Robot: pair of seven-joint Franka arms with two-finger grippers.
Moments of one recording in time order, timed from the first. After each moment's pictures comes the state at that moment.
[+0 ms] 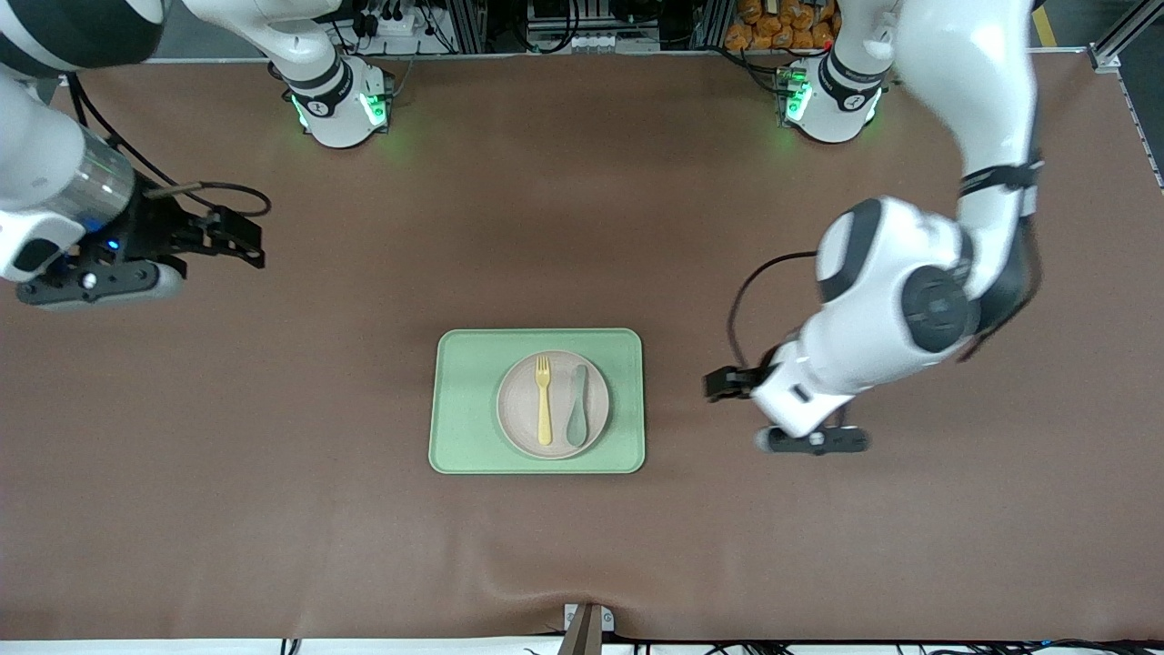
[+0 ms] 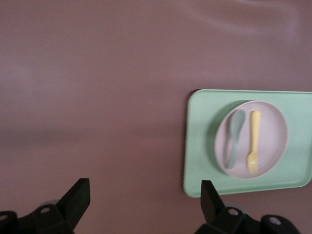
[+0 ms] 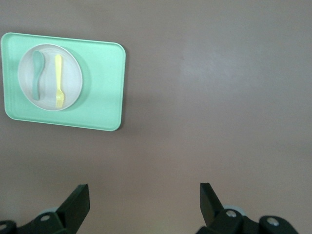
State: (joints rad) left arm -0.35 0.54 0.03 -1.23 -0.20 1.80 -0.31; right arm 0.13 0.20 0.08 -1.35 0.05 1.48 0.08
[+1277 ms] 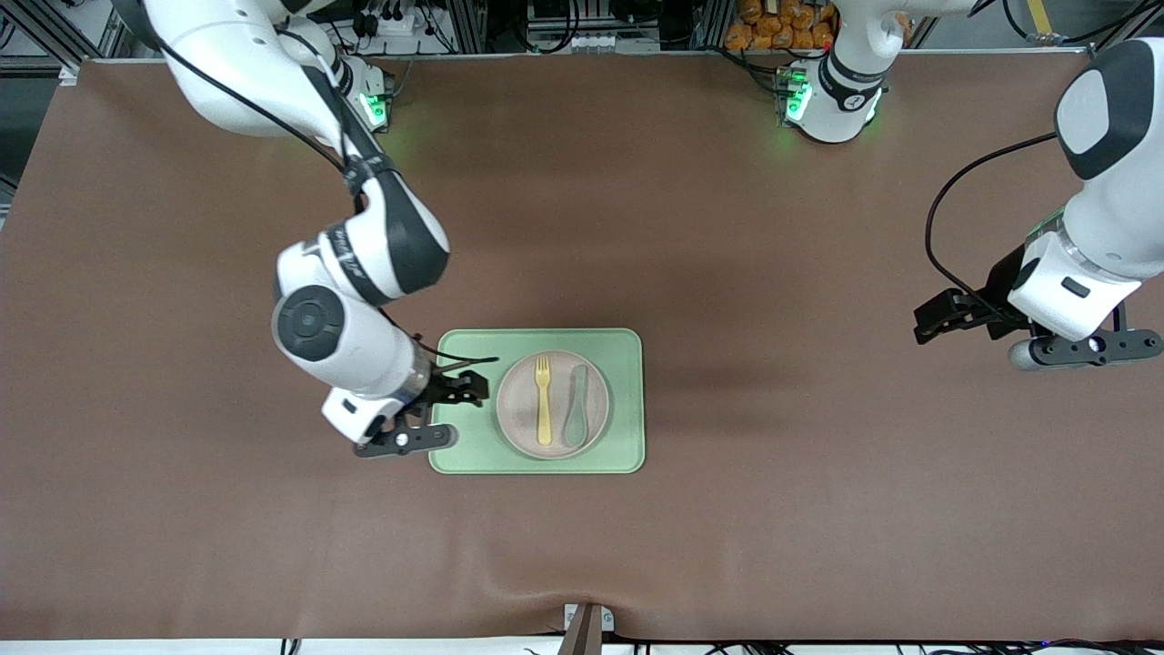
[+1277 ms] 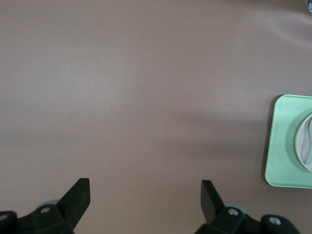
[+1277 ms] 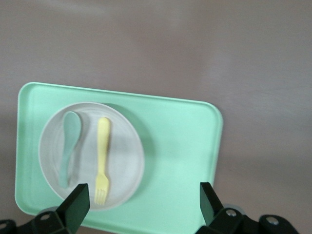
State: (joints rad) left arm -0.15 0.16 0.03 -1.59 -0.05 1.83 -0.19; right arm 0.38 0.70 0.08 -1.26 0.07 2.05 0.28
